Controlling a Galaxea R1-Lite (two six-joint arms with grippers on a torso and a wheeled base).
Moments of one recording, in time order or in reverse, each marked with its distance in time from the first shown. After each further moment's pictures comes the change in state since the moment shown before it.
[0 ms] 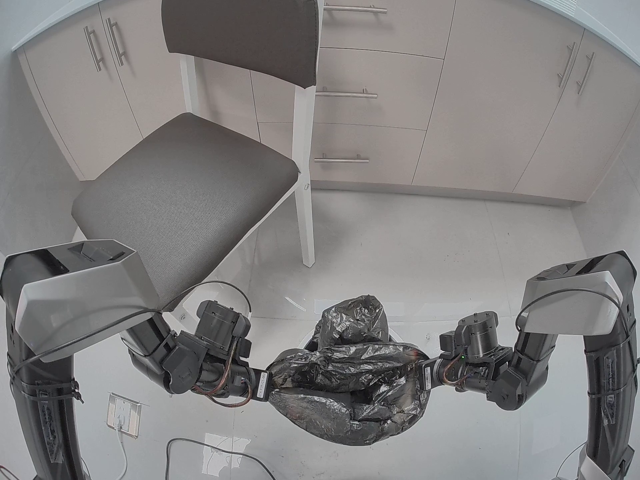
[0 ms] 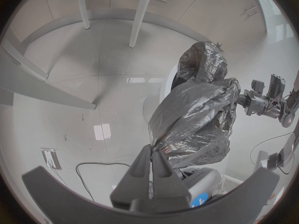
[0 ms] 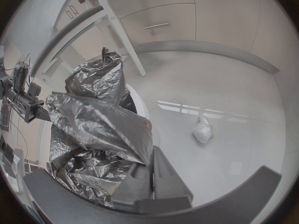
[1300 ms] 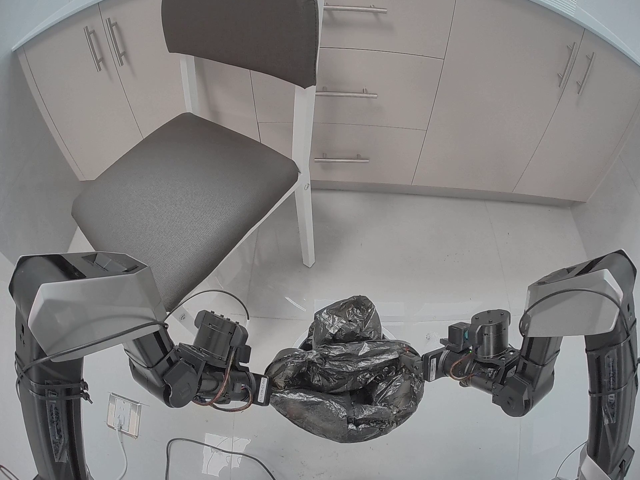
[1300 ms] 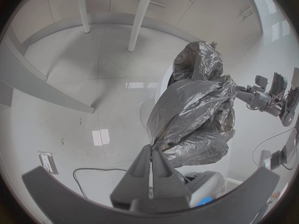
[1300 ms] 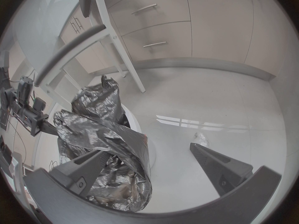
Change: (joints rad) left arm 0.000 0.042 0.078 -0.188 0.002 0.003; right arm -0.011 0.004 0.076 -0.244 -0.016 -0.001
